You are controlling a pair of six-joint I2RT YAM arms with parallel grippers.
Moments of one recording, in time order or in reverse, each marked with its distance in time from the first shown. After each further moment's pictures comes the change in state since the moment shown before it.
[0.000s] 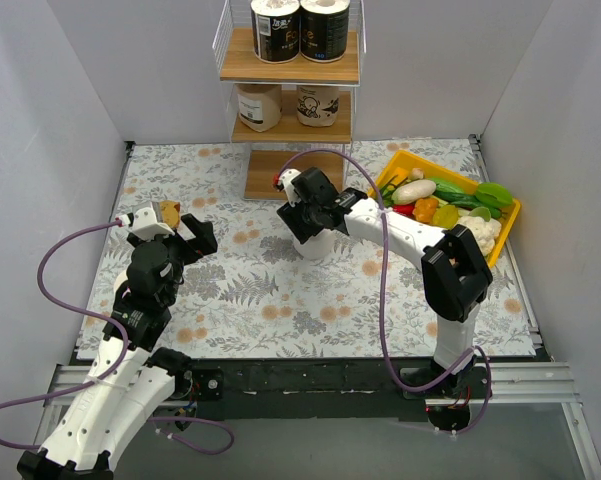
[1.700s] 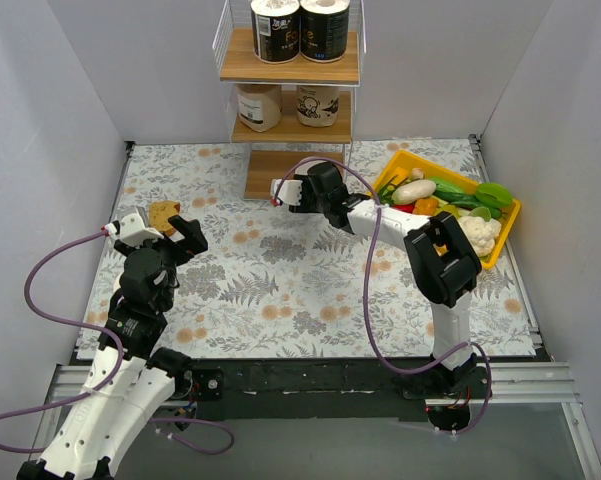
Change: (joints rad) left arm 0.000 -0.061 0.000 -0.007 -0.117 0.001; right arm -0.112 0.111 -0.094 0.506 -0.011 -0.926
